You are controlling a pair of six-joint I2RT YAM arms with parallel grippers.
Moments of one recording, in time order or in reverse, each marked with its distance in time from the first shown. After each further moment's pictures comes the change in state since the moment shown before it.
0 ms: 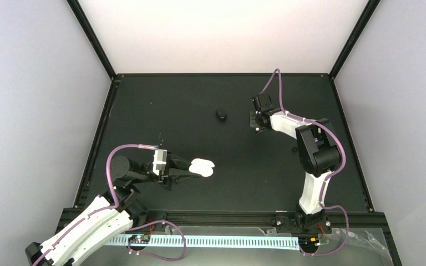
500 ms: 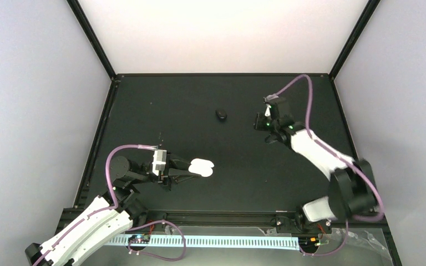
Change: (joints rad) left arm 0.000 -0.002 0.000 -0.003 -0.002 0.001; right arm 0.011 -0.385 -0.218 0.051 -0.151 0.074
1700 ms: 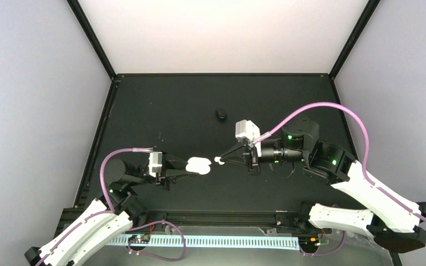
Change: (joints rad) left arm 0.000 -0.052 0.000 -0.027 -0.050 0.050; right arm 0.625 -0.570 0.299 -0.320 -0.523 -0.465
